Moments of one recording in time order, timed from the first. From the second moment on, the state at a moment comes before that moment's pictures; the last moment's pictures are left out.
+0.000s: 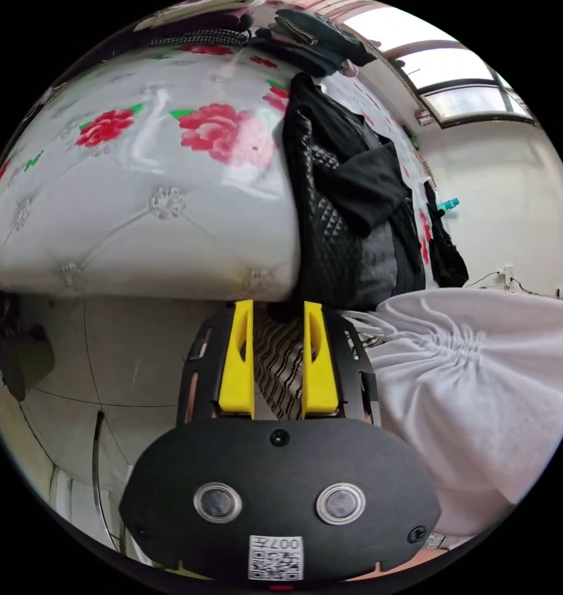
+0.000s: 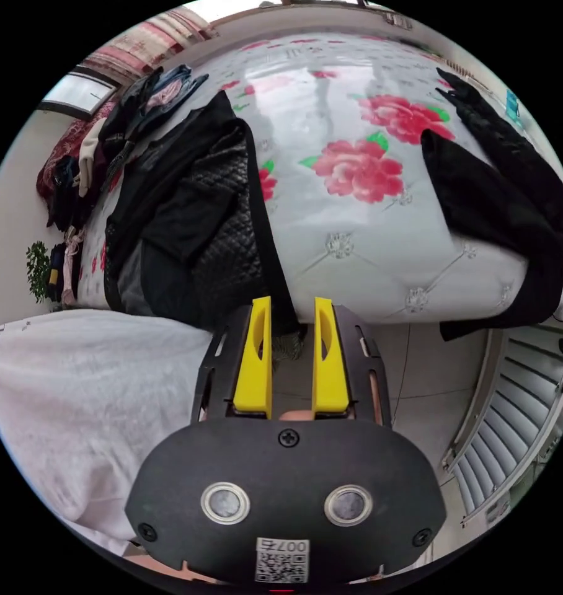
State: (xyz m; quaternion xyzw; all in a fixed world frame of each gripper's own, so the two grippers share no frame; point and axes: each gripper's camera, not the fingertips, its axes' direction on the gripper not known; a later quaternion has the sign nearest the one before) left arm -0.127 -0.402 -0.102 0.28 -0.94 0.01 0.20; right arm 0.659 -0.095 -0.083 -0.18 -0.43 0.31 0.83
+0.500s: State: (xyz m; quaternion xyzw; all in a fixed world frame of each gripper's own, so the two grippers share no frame) left arm -0.174 -0.471 -0.175 0.22 -0.96 -0.13 0.14; right arm 0.671 -0.113 -0.005 -0.25 -0.52 0.09 0.81
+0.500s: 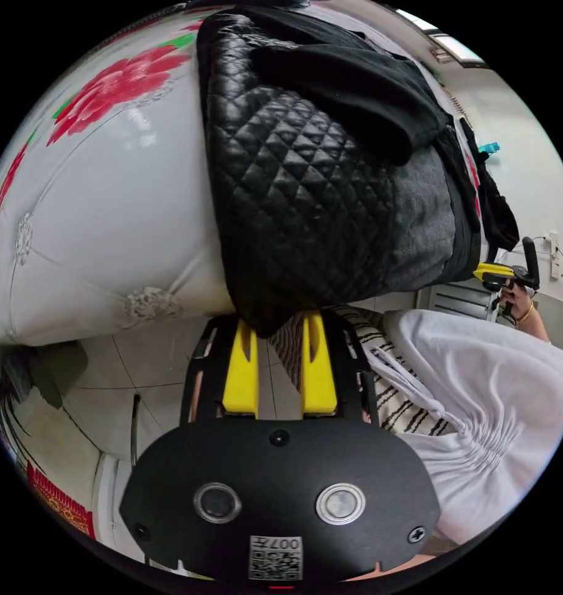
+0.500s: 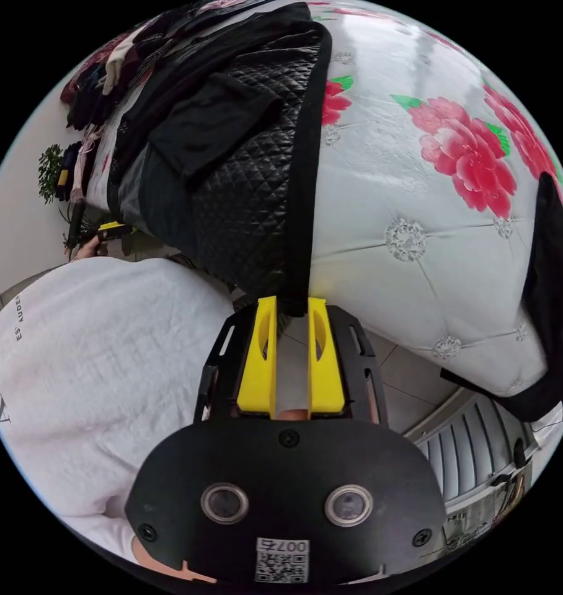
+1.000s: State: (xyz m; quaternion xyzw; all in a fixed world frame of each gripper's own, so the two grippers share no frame) left arm -0.110 -0.411 -0.085 0.18 -0.91 0.00 0.37; right arm 0.761 -0.052 0.008 -0.10 -0.69 0.15 0.70
